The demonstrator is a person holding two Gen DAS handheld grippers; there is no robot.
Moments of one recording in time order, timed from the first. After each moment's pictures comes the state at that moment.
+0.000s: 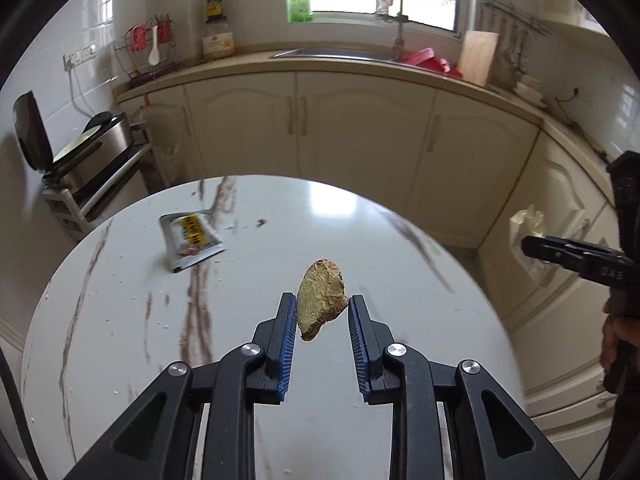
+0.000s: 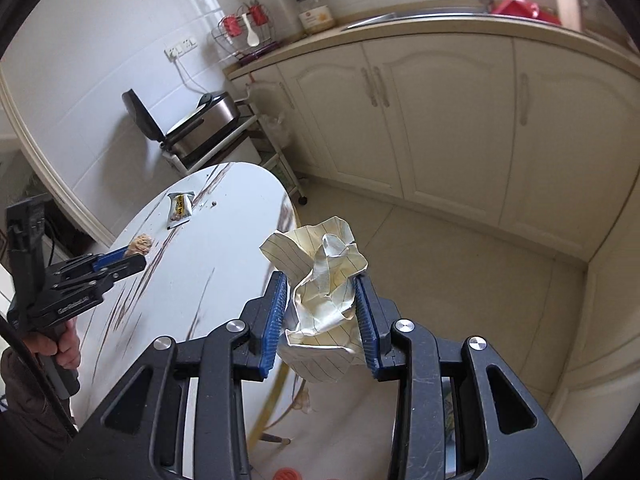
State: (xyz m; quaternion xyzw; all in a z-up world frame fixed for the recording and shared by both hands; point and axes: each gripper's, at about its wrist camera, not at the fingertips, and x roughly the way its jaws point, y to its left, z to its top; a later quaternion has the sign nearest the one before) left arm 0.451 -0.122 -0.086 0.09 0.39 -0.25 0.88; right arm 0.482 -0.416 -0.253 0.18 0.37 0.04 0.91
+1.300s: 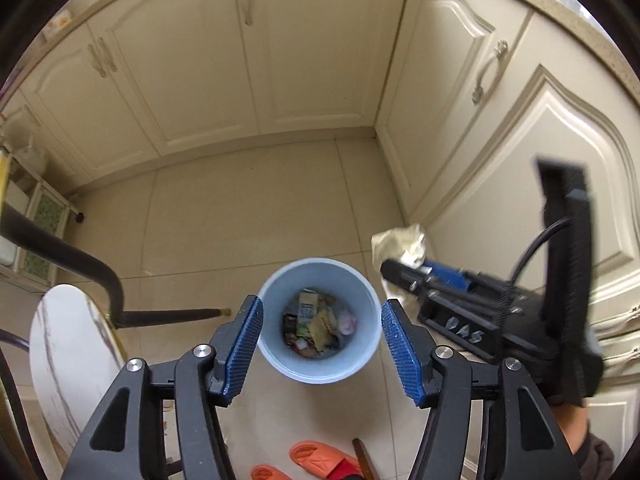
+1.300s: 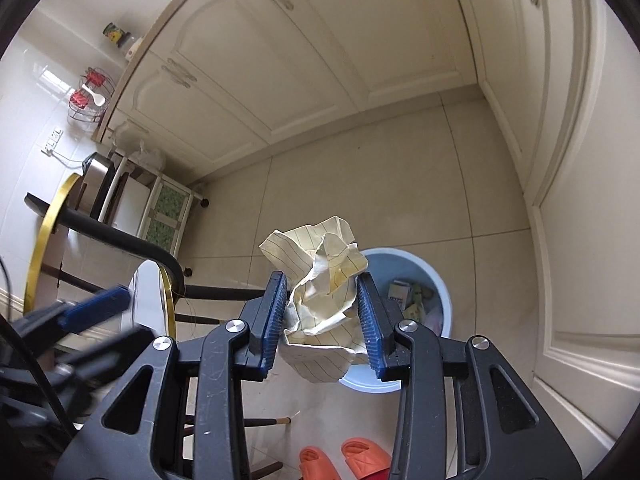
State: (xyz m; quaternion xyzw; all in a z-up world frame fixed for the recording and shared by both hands) left arm 0.361 -0.415 -0.240 0.21 0.51 -0.34 0.77; right arm 0.328 -0.569 -0.474 0.39 0.41 -0.12 0.82
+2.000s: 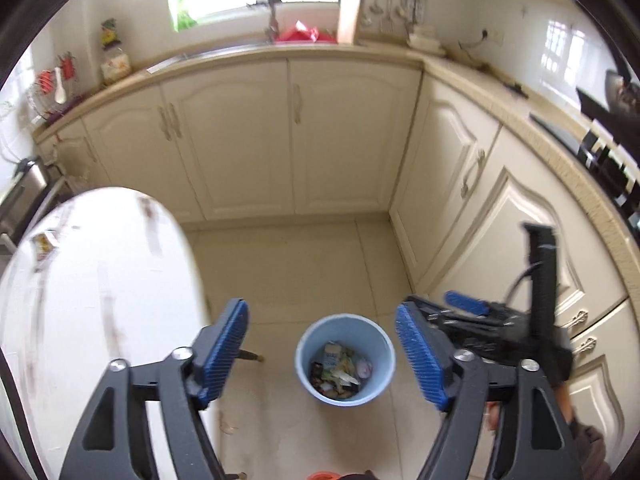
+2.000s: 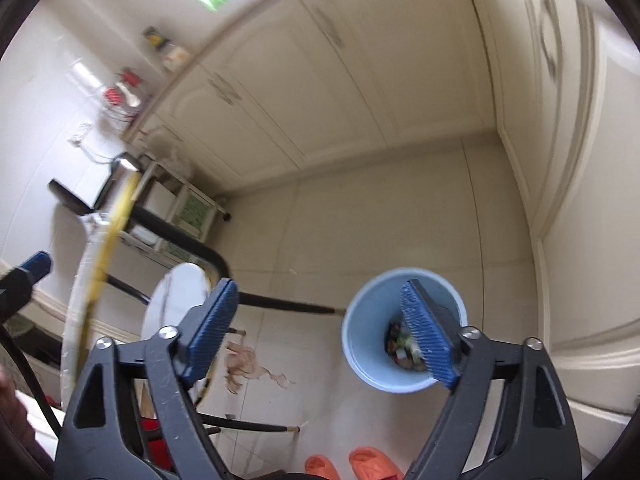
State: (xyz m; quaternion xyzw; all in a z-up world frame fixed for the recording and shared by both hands) left arm 0.279 -0.242 -0.079 0.14 0.39 -0.34 0.85; right arm 0.300 -0.502 -0.353 0.32 0.34 -0.11 0.88
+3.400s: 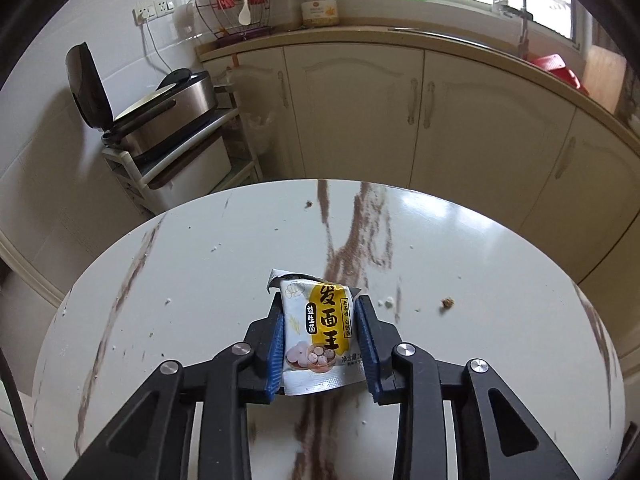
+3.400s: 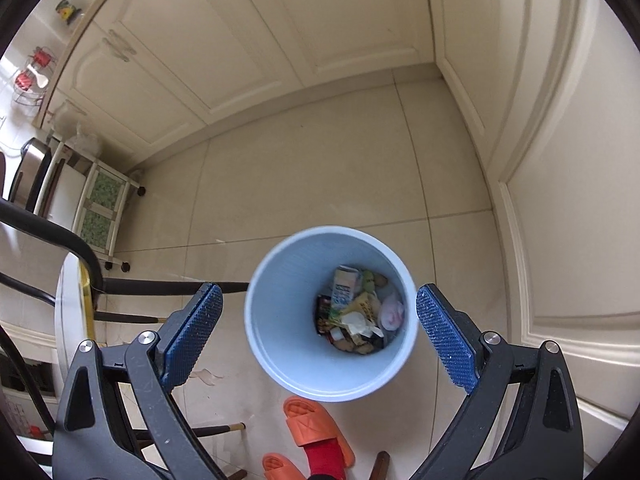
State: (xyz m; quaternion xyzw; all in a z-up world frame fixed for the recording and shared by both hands) left arm 0.540 -0.099 -0.128 0.08 0.42 -0.06 0.90; right arm 0.335 -0.559 -0.541 0.36 0.46 -0.22 0.78
